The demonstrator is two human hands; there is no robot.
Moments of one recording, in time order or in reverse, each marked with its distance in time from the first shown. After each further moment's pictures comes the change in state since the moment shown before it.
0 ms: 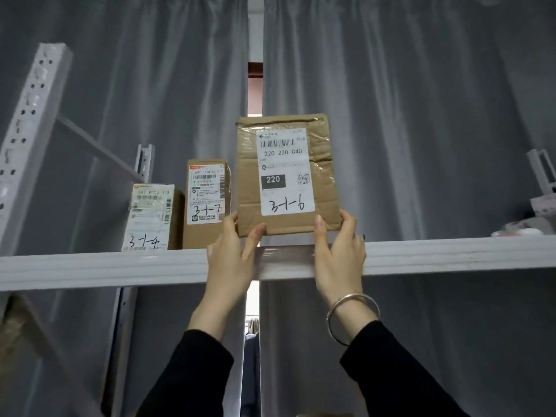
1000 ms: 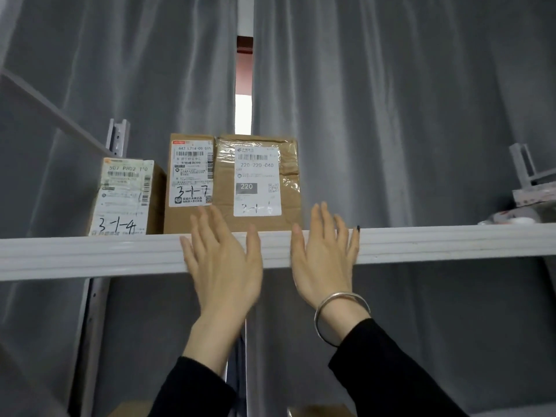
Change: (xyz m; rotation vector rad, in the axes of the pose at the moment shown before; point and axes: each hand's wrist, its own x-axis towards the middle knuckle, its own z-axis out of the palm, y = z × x) left_hand -0.015 -0.019 0.018 0.392 0.067 -0.132; right_hand 0.001 0.029 0.033 -0.628 -0.143 -0.101
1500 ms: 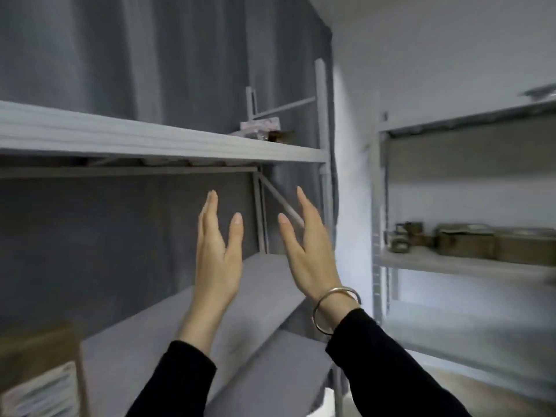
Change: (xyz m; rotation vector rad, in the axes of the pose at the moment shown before) left_hand -0.228 0.192 0.081 -1.238 -0.686 0.036; right_hand -0.179 0.168 -0.224 -0.056 0.226 0.348
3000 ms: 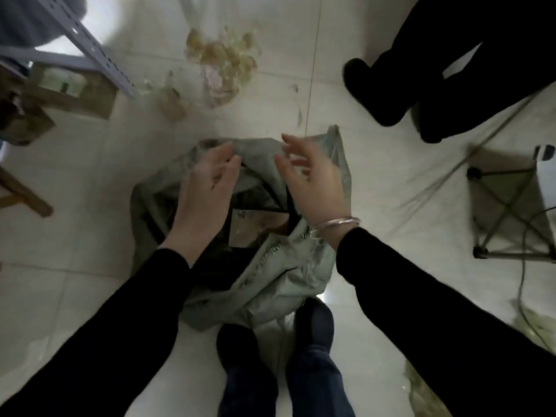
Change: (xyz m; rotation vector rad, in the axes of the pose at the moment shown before) left_hand -0.684 -0.386 0.569 0.062 -1.074 -0.825; right_hand -0.563 0.730 -0.300 -0.337 -0.001 1.159
